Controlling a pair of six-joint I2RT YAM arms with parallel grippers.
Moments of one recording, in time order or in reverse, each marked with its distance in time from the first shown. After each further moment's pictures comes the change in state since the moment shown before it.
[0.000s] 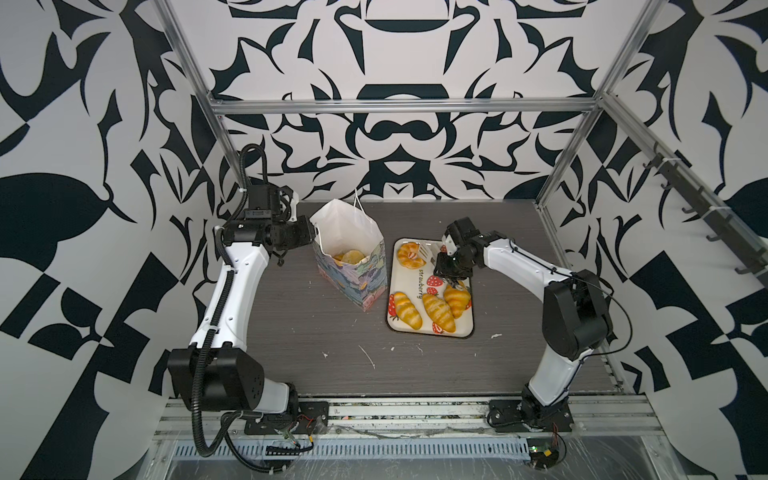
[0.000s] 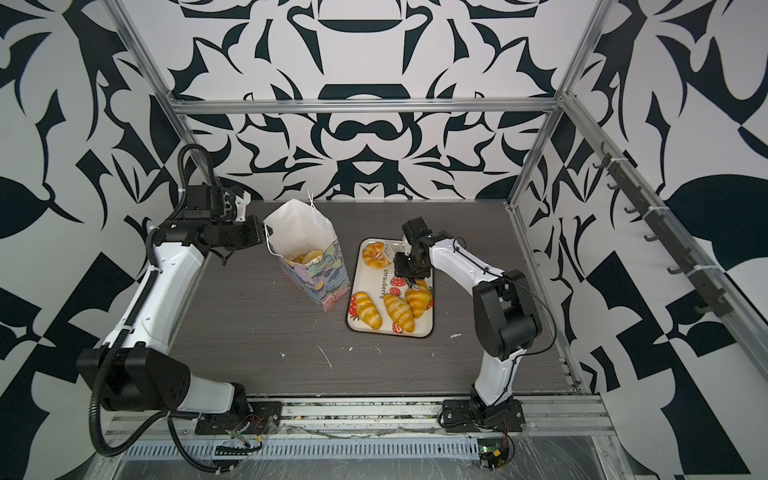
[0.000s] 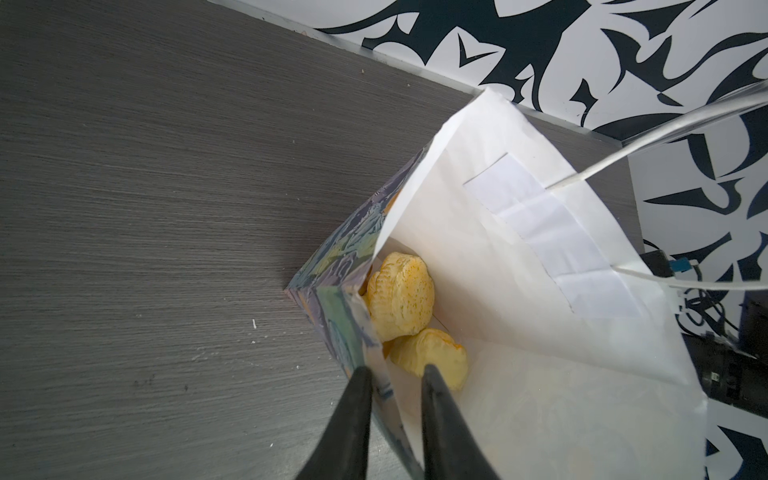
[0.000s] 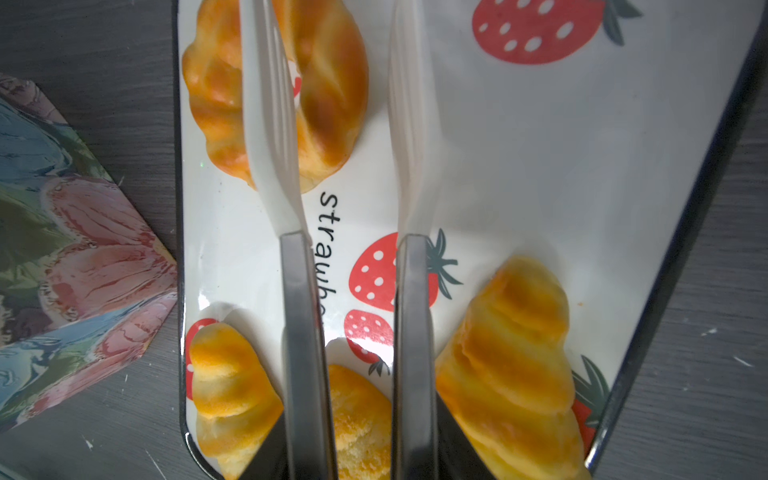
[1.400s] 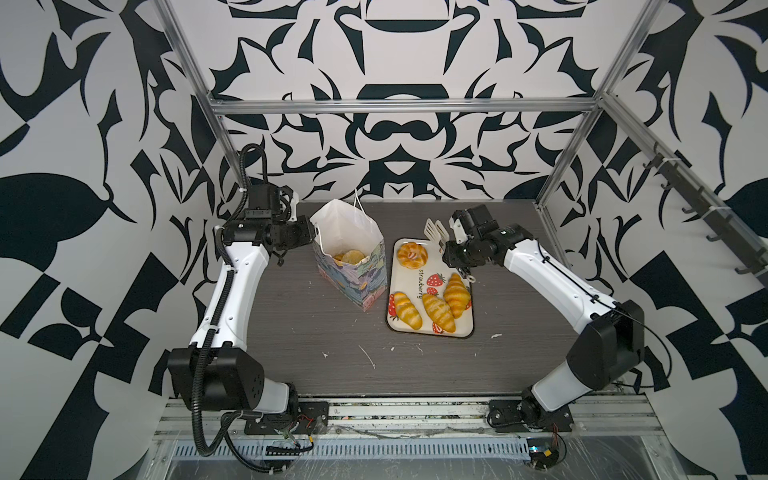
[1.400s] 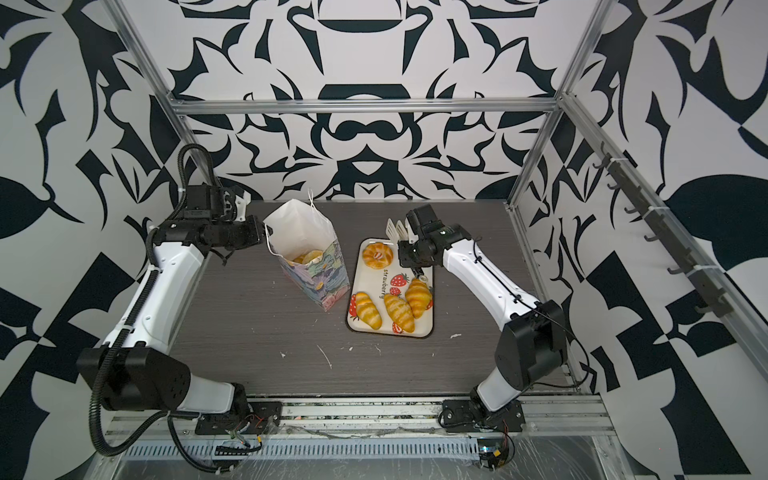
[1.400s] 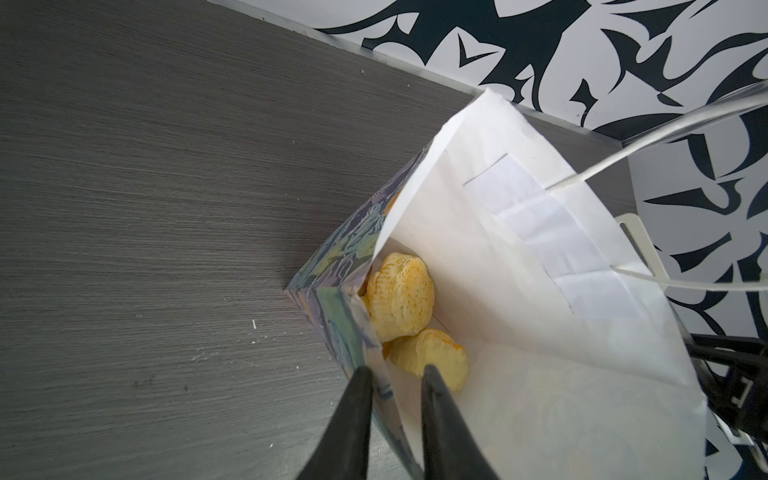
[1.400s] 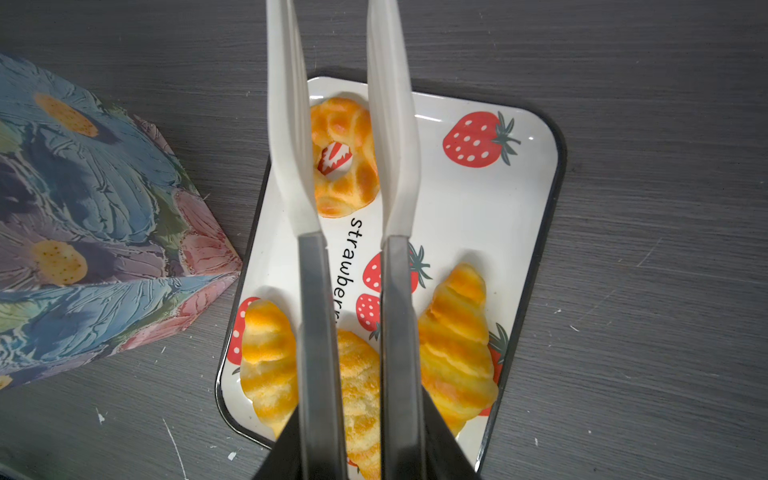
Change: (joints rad) left arm 0.000 0.002 0.005 0.000 0.000 0.000; right arm 0.029 -0.204 0.078 -0.117 0.119 -0.077
